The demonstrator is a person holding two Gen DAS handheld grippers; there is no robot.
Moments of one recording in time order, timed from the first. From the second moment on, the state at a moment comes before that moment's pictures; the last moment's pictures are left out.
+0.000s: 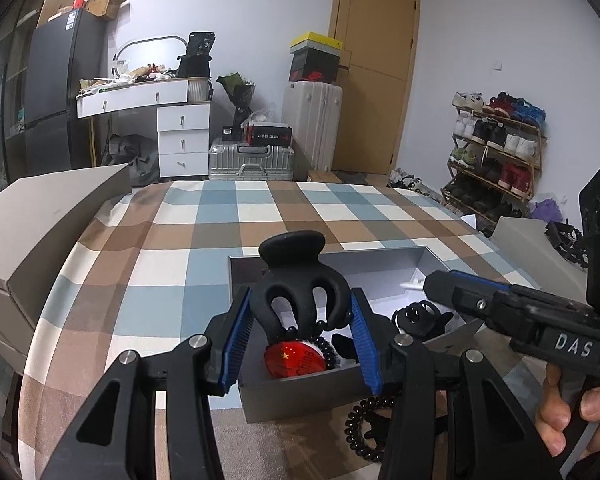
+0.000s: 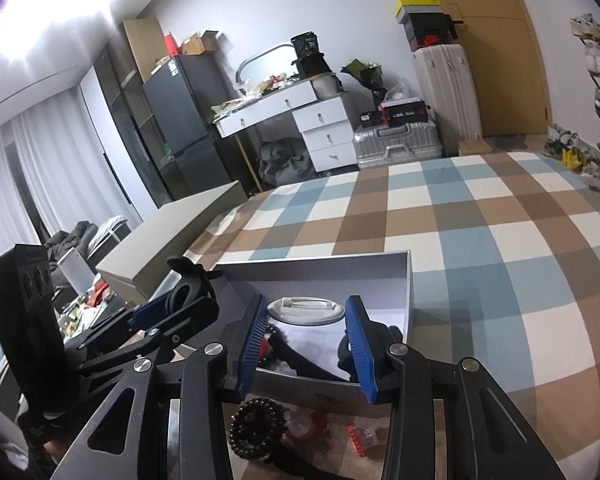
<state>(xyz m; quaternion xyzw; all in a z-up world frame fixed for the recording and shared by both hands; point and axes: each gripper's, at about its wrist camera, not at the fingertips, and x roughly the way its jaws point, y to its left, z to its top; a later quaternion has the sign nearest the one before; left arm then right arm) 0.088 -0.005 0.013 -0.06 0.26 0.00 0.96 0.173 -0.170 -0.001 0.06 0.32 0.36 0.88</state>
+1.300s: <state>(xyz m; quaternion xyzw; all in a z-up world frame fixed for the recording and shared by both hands) 0.073 -0.015 0.016 -0.05 0.25 0.00 0.97 0.152 -0.208 0.009 0.04 0.31 0.32 0.89</state>
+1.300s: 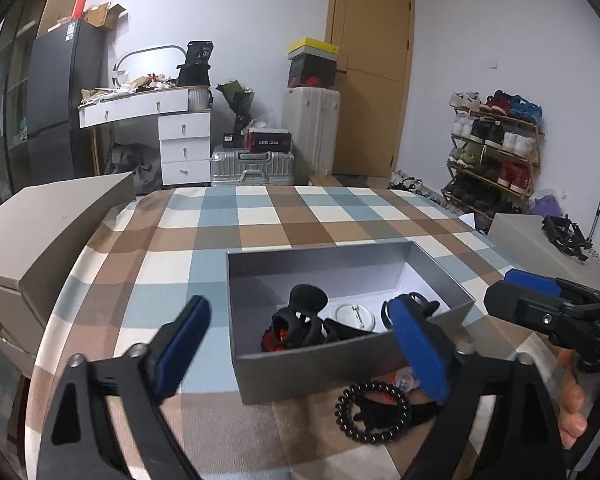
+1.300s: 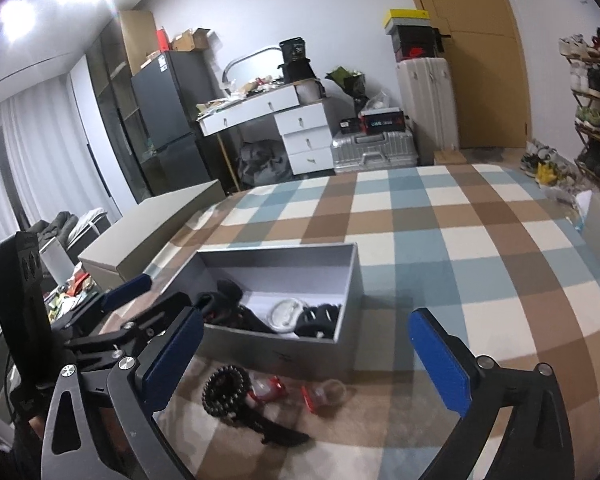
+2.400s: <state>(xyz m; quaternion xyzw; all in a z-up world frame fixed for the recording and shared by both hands) 0.026 0.004 0.001 -0.08 0.31 0.03 0.95 0.132 -0.202 -0.009 -0.03 0.37 0.31 0.87</state>
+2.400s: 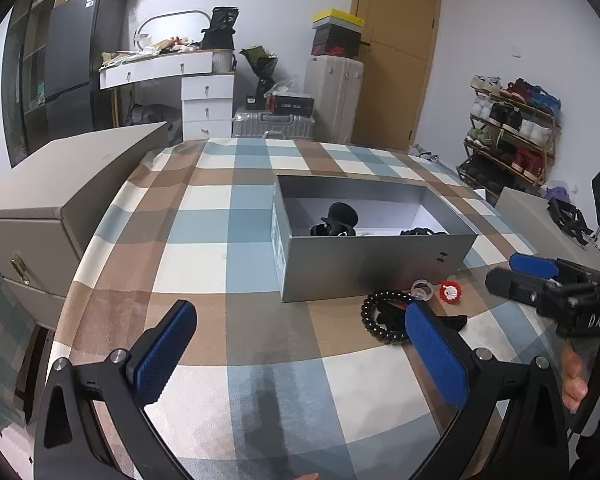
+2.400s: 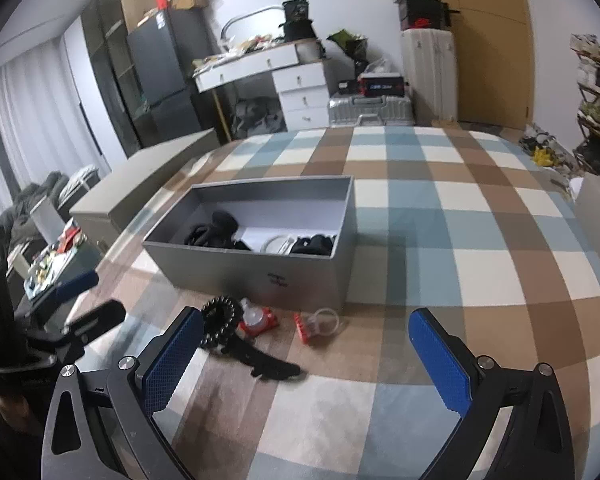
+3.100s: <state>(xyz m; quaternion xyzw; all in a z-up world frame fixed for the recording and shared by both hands) 0.014 0.006 -0.010 -0.08 0.34 0.04 0.94 0.152 -0.180 -0.042 -0.08 0.42 0.30 0.85</state>
